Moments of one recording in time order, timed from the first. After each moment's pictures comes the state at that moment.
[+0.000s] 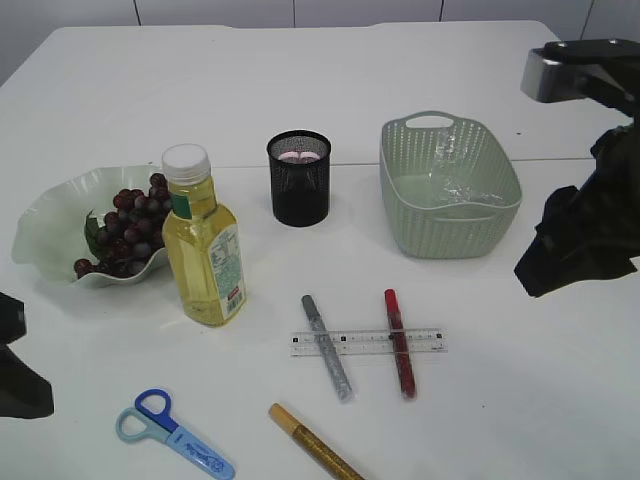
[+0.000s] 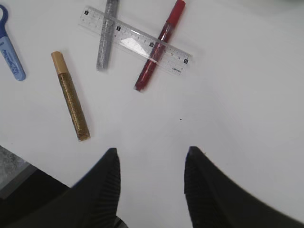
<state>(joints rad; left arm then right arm) -0.62 1.00 -0.63 -0.05 0.82 -1.05 0.32 1.30 -1.05 0.23 1.06 -0.24</state>
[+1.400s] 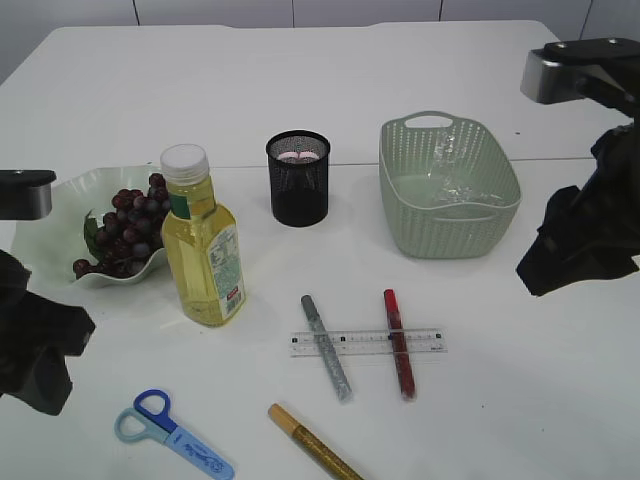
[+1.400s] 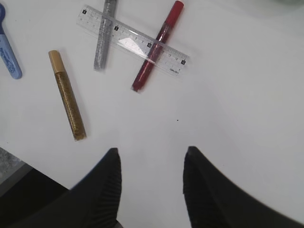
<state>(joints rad) -0.56 1.35 -0.90 -0.03 1.10 -0.52 0.32 1.30 -1.05 0.22 1.06 -0.26</state>
